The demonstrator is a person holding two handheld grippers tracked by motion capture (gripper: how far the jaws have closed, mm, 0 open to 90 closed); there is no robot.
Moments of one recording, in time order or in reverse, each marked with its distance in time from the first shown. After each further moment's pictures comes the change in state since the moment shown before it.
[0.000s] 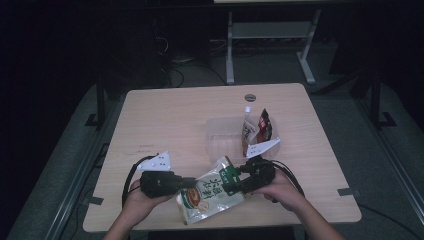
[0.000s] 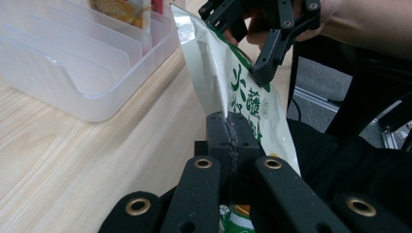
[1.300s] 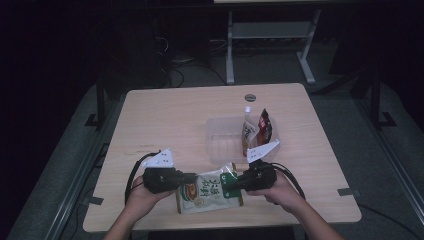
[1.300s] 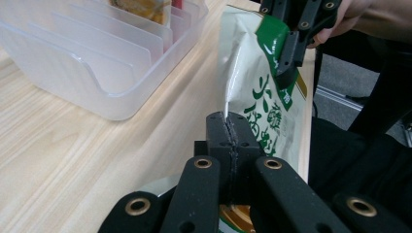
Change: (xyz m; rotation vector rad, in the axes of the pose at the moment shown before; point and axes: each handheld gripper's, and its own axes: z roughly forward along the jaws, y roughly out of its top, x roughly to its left) left arm 0.013 -0.002 0.008 0.008 0.051 0.009; right arm 0.004 -0.004 -0.001 0.022 0.079 -0.051
